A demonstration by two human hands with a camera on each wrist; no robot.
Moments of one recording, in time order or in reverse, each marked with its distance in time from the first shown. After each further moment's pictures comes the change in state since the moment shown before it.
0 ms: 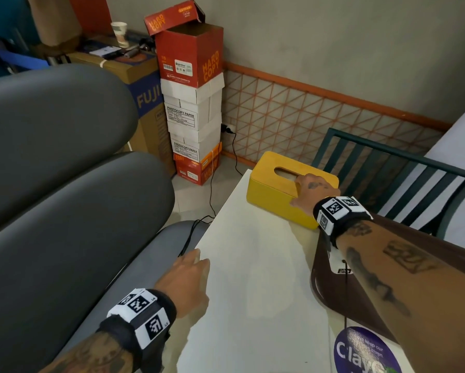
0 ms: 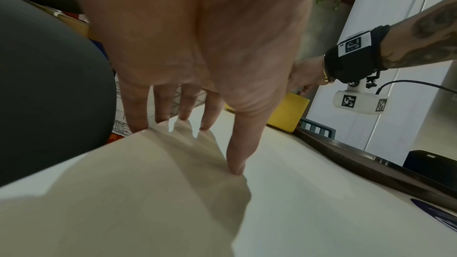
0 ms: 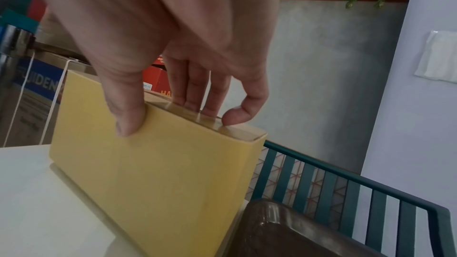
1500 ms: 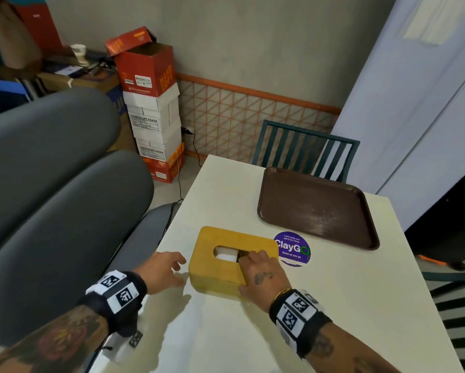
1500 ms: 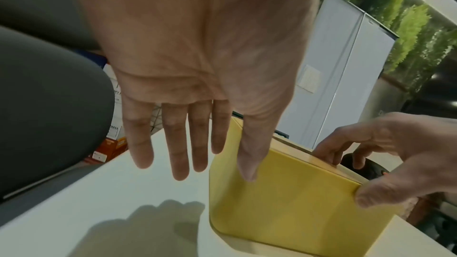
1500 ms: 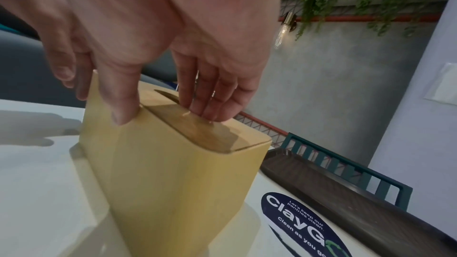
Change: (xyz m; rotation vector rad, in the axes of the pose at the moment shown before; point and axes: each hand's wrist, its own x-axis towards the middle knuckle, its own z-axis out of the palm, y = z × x) left_hand -0.183 -0.013 -0.002 -0.092 -0.151 0.110; right_hand -0.378 -0.011 0.075 -0.042 -0.076 -0.269
